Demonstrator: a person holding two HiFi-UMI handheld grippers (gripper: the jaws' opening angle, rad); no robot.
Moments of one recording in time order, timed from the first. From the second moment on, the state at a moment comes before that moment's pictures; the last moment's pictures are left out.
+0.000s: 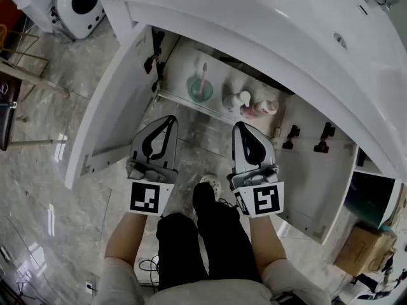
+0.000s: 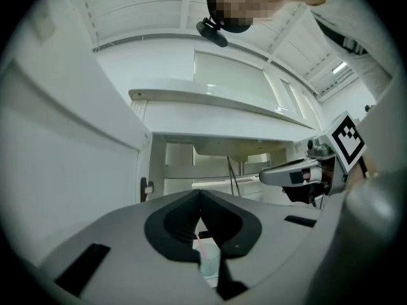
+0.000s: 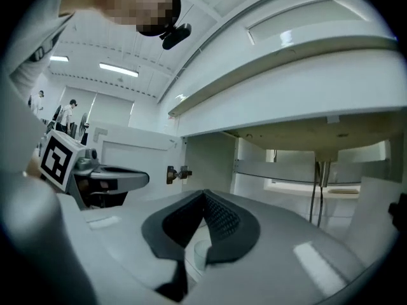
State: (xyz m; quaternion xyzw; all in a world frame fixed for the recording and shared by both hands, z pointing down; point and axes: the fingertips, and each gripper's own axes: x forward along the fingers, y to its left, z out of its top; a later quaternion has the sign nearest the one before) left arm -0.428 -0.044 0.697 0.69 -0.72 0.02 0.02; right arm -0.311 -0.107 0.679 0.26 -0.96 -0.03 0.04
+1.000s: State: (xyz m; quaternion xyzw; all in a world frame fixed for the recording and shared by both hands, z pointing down) left arm -0.399 0.046 0.351 0.68 -0.73 0.02 0.02; right arm -0.256 -0.030 0.360 0.28 -0.96 0.00 0.04
